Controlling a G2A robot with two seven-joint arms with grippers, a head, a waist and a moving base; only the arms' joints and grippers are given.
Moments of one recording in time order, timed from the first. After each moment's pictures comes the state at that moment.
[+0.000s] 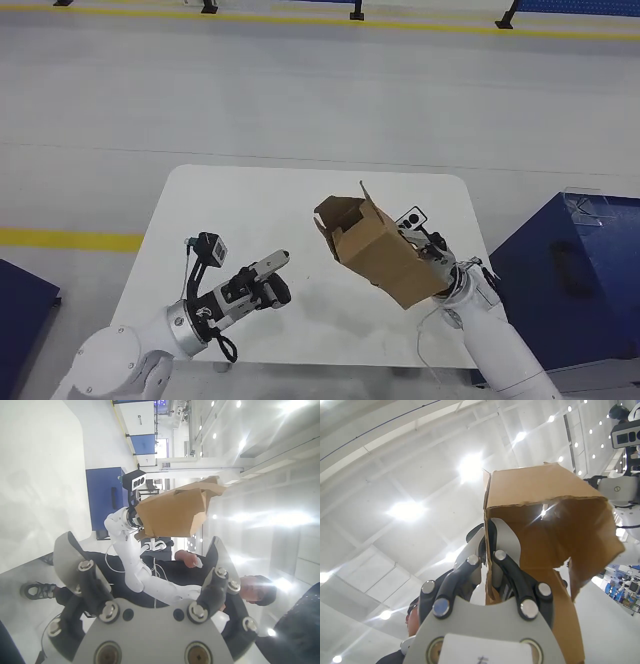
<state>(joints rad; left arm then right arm) 1.45 -1.11 -1.38 -2.18 -0.42 0.27 -0.64 -1.16 -1.08 1.18 -1.53 1.49 0.11 1.23</state>
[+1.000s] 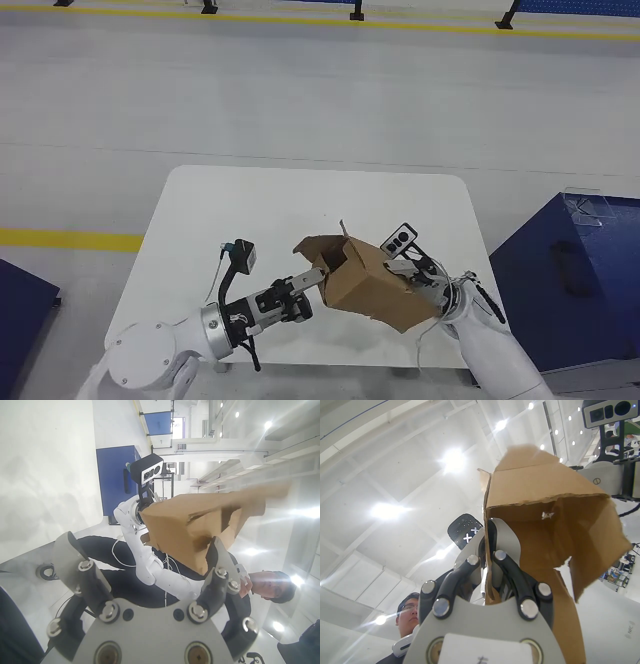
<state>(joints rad) 1.37 -1.11 -1.25 -2.15 -0.35 0.35 -0.66 -1.22 -1.09 1.21 -1.57 1.33 0.16 1.31</state>
